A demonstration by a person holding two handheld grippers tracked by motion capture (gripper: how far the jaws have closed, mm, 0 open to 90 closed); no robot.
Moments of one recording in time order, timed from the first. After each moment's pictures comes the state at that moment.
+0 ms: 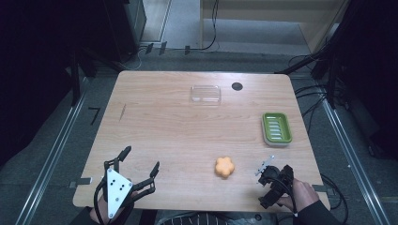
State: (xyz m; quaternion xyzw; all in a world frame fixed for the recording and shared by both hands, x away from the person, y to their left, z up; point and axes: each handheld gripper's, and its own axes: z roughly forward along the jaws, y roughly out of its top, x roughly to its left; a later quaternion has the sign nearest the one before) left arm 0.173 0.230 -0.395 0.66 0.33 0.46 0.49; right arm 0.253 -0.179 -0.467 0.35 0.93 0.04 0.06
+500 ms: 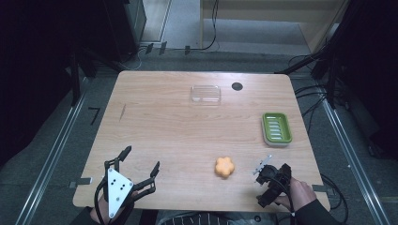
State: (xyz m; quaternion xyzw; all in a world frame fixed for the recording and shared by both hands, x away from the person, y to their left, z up) left arm 0.174 0.230 -0.395 0.67 0.33 0.46 0.49; right arm 0.254 -0.172 -0.466 0.35 0.93 0.04 0.07
